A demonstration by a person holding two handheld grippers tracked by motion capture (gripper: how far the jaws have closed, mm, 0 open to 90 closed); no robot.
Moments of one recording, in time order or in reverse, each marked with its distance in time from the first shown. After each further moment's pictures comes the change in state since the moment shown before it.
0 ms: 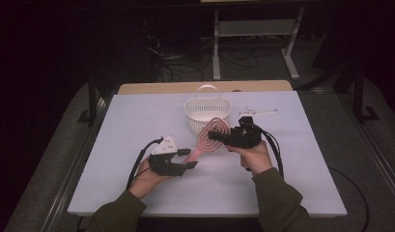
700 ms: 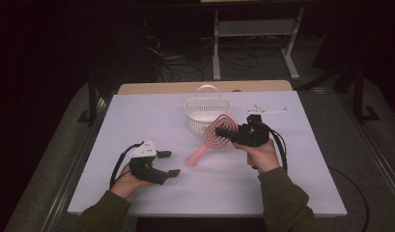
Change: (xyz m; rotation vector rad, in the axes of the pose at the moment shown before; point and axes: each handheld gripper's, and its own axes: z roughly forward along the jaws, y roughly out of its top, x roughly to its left) left arm 0.017 -0.033 -0.042 0.004 -0.020 -0.047; right arm -0.005 0.004 -0.018 -0.034 -0.045 -0.015
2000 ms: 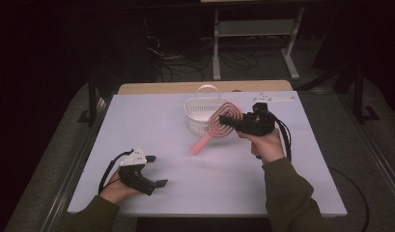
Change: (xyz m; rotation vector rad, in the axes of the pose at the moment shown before) left arm 0.004 -0.031 -0.017 0.065 0.053 -0.006; right arm -0.001 0.030 -0.013 -0.044 -0.020 -0.030
